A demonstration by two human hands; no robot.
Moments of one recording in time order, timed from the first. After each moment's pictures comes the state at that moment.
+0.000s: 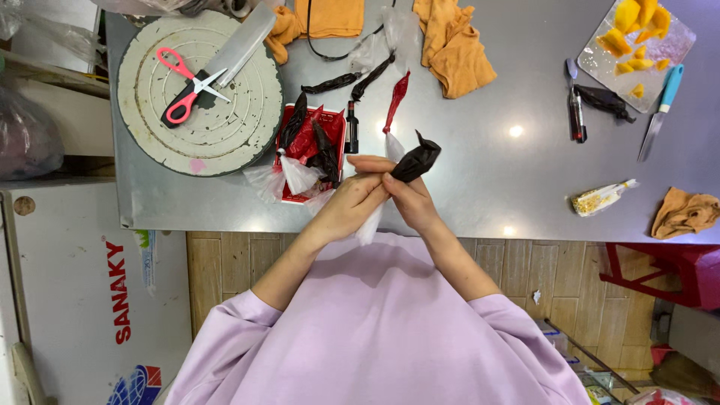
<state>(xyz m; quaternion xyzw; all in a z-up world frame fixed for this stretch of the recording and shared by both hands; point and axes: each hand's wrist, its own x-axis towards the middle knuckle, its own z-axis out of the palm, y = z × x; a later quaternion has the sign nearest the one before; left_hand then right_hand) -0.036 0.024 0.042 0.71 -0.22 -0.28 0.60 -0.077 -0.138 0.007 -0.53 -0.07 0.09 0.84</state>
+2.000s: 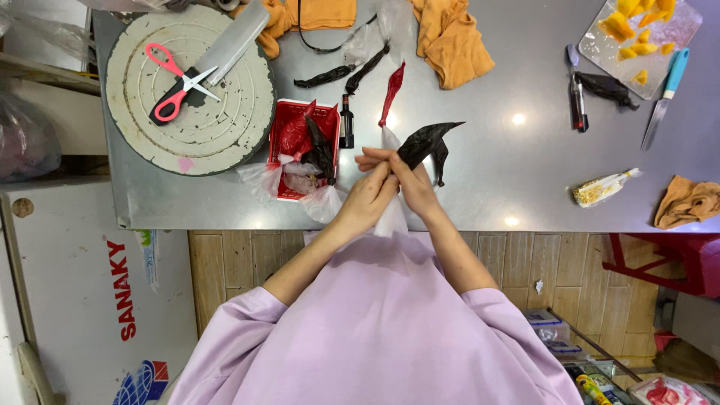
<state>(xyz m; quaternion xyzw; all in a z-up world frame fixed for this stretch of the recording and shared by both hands) -0.058 -0.010 -0.016 0.73 -0.18 -0.25 0.61 -0.078 -0.155 -0.035 -0.59 0.01 0.09 0.80</state>
